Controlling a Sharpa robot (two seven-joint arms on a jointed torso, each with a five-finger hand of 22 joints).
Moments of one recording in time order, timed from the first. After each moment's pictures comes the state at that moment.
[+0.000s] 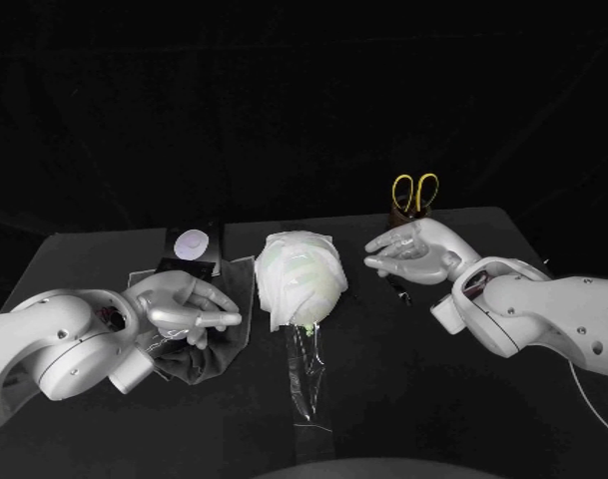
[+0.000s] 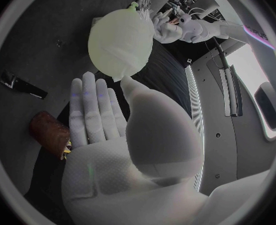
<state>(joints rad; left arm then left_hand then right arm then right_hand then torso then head) 1.20 -1.03 -0.11 1.75 -0.59 -0.11 -0.20 1.47 -0.14 0.00 0.23 0.05 0.77 0.18 0.36 0.27 0.92 0.11 0.65 0.35 1.13 0.04 1.05 0.61 0.17 0.89 0.14 0.97 0.51 1.16 -1.11 -0.19 1.74 -0.73 -0.62 0.18 1.41 -0.14 0.28 0.18 0.05 0.96 0.20 0.15 0.23 1.19 0.13 0.11 0.08 1.20 0.09 0.22 0.27 0.18 0.99 0.21 0.16 0.18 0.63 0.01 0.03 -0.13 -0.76</state>
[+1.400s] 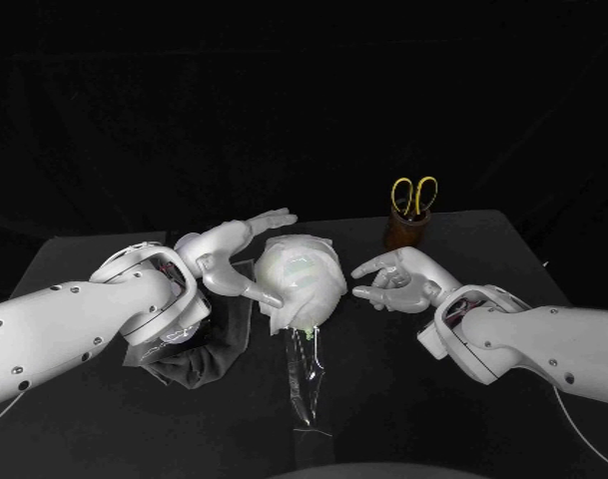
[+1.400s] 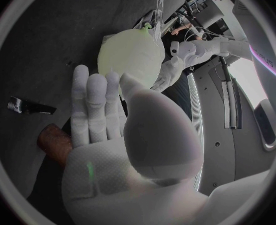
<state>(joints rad) 1.22 -0.71 -0.10 1.45 -1.07 -0.19 0.29 1.54 -0.31 -0.22 0.30 0.05 0.21 0.02 0.09 0.07 0.11 -0.02 0.02 0.02 0.02 0.14 0.02 0.02 0.06 0.11 0.29 0.06 0.03 1.08 -1.03 -0.19 1.71 -0.85 -0.70 0.14 1.46 -0.15 0.24 0.19 0.05 0.99 0.15 0.13 0.21 1.29 0.06 0.44 0.54 1.26 -0.01 0.85 0.72 0.17 1.19 0.10 0.42 0.35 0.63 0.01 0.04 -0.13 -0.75</state>
